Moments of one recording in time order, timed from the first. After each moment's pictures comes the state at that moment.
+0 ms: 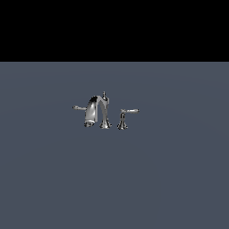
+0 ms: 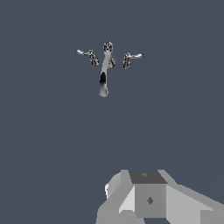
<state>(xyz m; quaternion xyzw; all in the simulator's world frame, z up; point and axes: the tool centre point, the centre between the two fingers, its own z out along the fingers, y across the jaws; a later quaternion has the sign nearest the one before) -0.252 0.000 0.498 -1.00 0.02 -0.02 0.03</state>
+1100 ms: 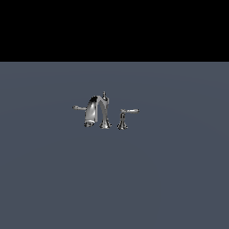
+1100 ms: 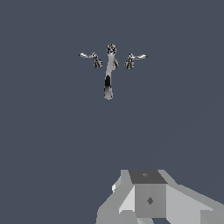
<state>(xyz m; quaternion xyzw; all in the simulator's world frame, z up) -0.237 0.013 0.503 -1.00 0.03 -0.01 0.04</state>
